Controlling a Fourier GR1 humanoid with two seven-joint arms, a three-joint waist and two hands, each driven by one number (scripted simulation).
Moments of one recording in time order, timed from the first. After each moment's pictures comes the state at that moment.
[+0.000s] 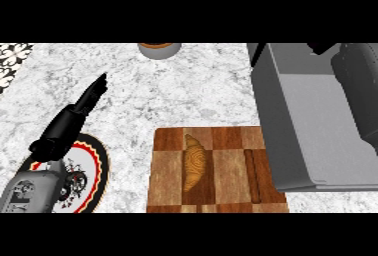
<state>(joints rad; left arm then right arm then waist) -0.22 0.26 0.01 -1.52 -0.13 -0.21 -0.08 -1.10 -0.43 -0.13 -0.59 1.11 -0.20 0.88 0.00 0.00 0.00</state>
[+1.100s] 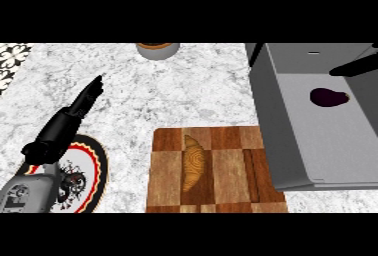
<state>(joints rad) -0.20 0.25 0.03 -1.54 -0.13 -0.23 -0.07 -0.85 -0.51 -0.36 -0.81 0.74 0.03 0.50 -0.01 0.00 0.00</state>
